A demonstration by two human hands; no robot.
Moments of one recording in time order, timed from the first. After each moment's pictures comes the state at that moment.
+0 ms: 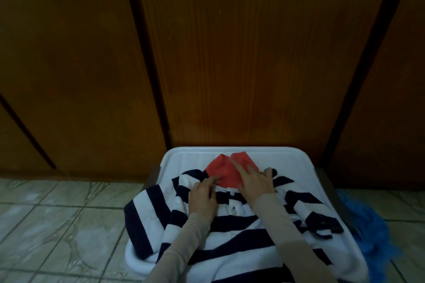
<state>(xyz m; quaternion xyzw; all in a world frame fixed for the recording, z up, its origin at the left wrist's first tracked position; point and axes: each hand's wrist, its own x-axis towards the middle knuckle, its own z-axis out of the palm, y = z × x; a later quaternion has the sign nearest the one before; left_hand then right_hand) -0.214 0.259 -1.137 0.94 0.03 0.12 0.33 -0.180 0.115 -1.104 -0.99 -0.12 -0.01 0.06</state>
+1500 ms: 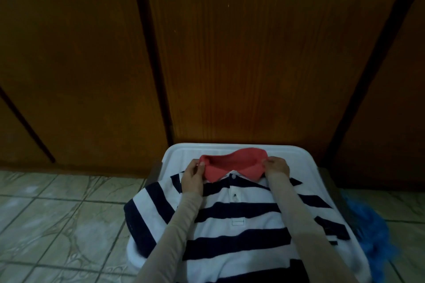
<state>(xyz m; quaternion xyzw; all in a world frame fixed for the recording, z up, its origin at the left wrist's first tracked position) -0.177 0.279 -1.133 0.65 0.18 0.12 0.72 -0.140 0.095 -1.083 -0.88 0.19 0.04 0.43</state>
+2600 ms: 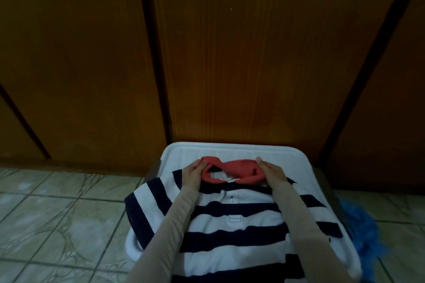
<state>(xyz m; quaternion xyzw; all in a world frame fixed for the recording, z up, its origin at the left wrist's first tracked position) -0.181 0.280 -1.114 0.61 0.18 0.06 0.77 -0.163 0.089 -1.090 -0.75 0.17 0.09 0.63</state>
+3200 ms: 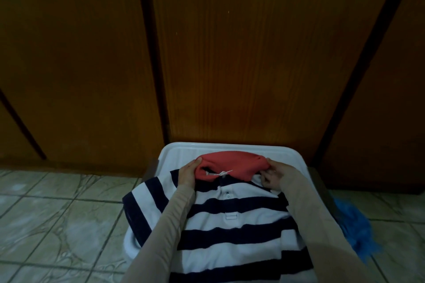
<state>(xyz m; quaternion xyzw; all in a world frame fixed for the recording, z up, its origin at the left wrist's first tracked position) -0.177 0.283 -1.115 0.52 0.23 0.04 0.82 -0.161 0.070 -1.064 -0.50 0.30 0.19 0.79</state>
